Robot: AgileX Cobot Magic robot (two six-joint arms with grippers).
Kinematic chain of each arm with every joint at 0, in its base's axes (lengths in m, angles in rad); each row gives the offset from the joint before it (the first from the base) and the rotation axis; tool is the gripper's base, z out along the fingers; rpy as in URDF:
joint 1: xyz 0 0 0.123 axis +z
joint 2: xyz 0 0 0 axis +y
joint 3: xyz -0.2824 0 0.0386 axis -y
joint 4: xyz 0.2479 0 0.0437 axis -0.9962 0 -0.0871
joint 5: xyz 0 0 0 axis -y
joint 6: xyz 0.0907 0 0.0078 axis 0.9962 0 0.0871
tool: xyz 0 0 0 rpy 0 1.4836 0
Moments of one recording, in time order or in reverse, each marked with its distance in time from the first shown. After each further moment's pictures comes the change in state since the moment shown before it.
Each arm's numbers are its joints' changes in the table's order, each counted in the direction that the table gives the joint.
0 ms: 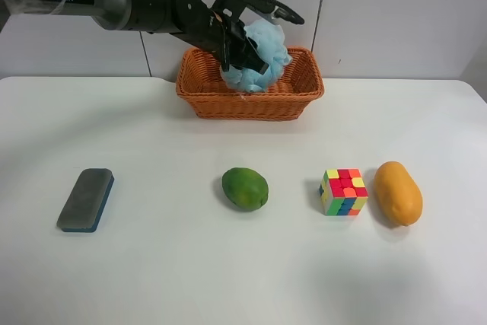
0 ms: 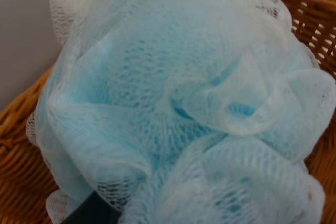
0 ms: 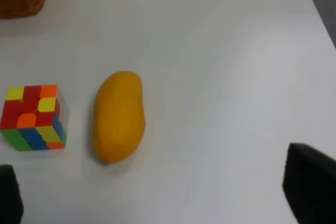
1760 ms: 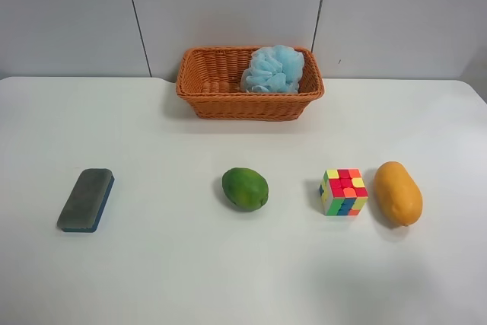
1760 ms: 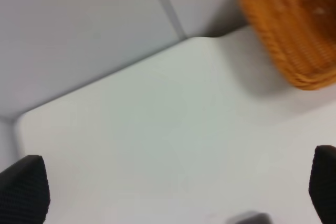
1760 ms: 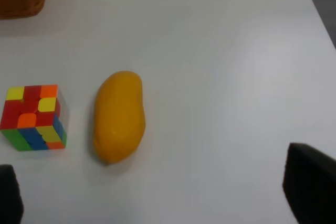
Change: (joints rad) left arm 0.248 -0.880 0.006 -0.457 -0.984 -0.405; right arm 0.000 0.000 0.000 0.000 0.000 0.000
